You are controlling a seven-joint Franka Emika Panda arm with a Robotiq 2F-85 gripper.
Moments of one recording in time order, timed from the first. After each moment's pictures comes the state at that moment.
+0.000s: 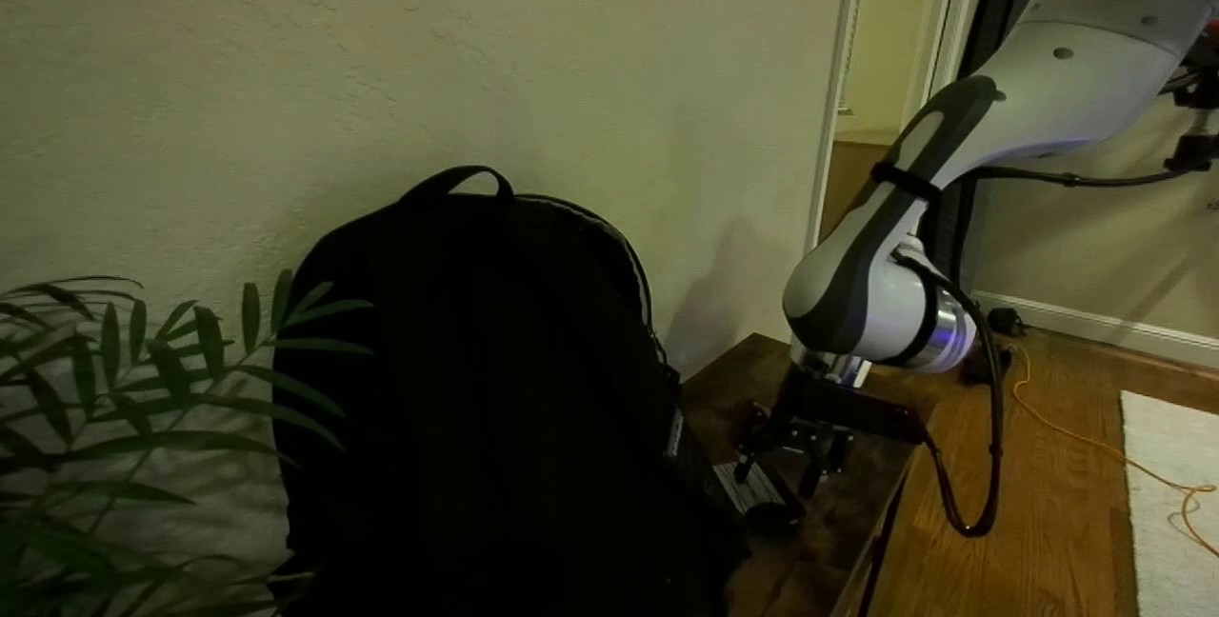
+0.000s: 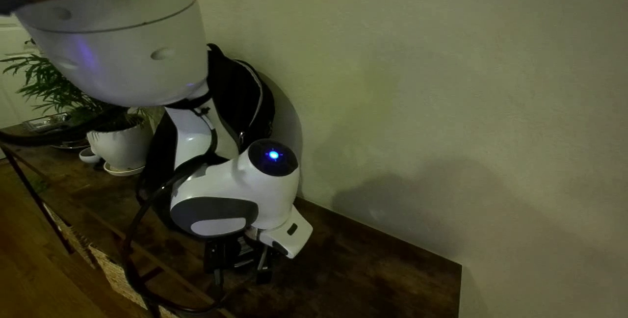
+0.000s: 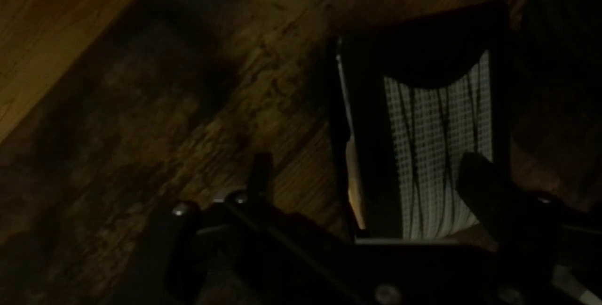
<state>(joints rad) -0.47 0.88 0.31 -2.04 0.50 2.98 0.05</state>
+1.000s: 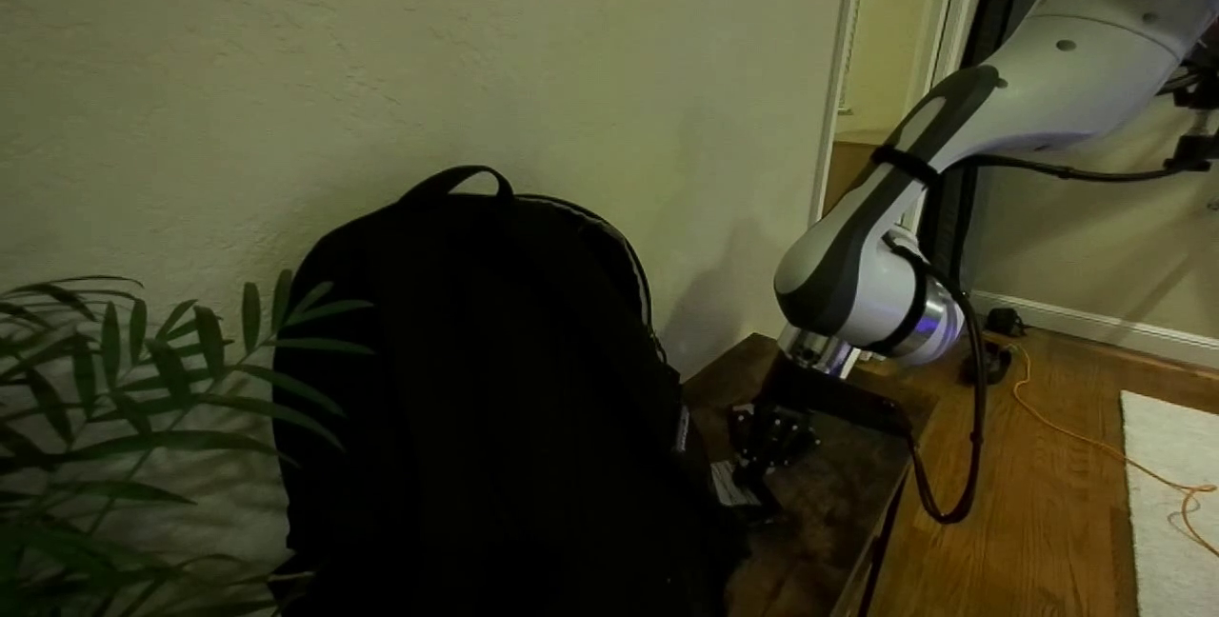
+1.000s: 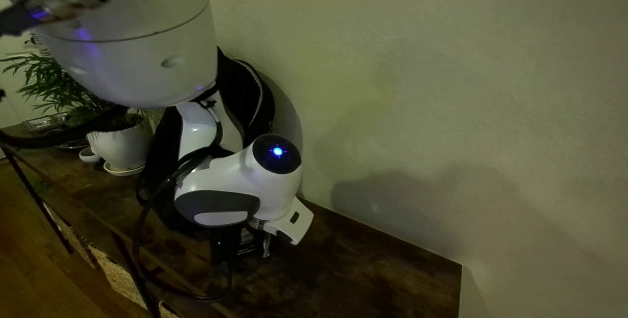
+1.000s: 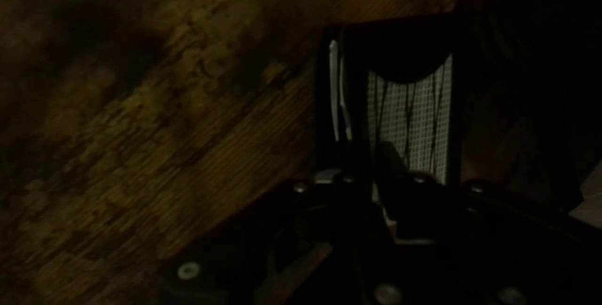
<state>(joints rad) -0.56 0.90 0.42 -2.01 0.50 2.99 -0.08</state>
